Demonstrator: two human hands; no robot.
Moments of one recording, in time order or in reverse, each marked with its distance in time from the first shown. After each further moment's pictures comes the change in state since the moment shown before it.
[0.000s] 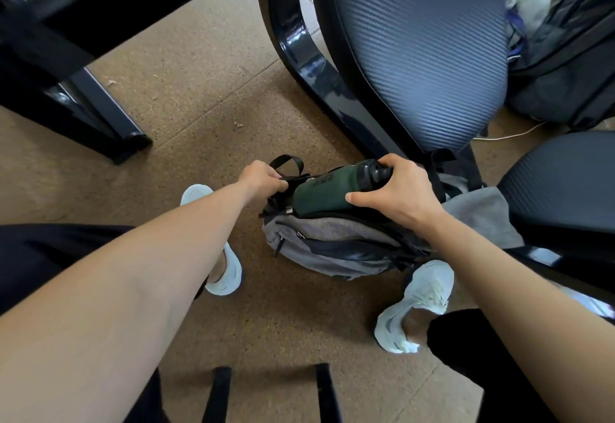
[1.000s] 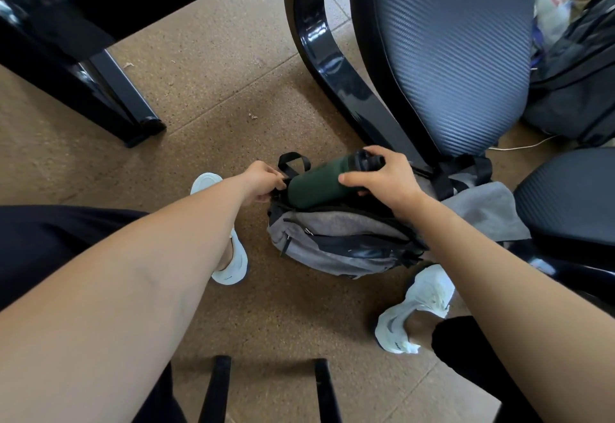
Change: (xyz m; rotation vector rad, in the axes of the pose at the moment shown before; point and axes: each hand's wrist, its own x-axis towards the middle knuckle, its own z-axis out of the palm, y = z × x) left_hand -0.011 -0.023 -0.012 -0.351 -0.127 -0.163; right_hand 0.030 -0.021 0.041 0.465 -0.105 0.105
